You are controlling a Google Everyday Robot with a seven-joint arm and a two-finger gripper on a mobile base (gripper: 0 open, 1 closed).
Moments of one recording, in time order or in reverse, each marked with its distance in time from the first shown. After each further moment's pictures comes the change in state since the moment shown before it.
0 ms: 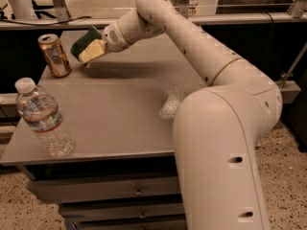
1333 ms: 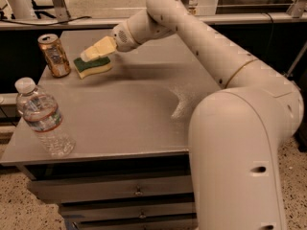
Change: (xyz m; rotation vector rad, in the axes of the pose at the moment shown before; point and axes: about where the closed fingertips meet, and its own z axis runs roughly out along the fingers) arm 0.009 -0.004 -0.022 0.033 -0.027 -0.004
